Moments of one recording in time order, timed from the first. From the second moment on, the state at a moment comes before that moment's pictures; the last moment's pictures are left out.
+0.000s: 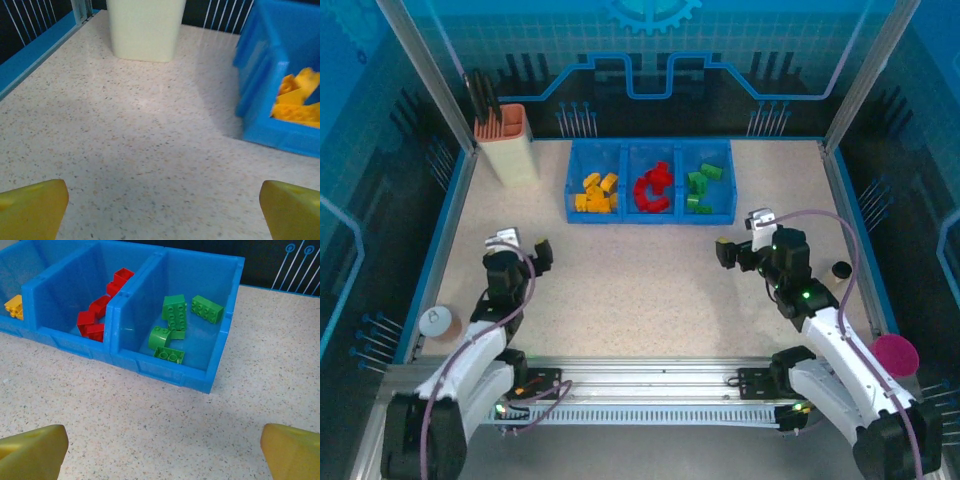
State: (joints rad) left arm -0.05 0.88 0.23 0.26 -0.27 -0.21; right arm 0.26 0.78 0.51 -0.16 -0.03 -0.01
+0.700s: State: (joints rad) left arm -0.04 1.56 0.35 0.85 -0.14 -0.11; right arm 0.26 0.68 0.43 -0.12 0.06 -0.01
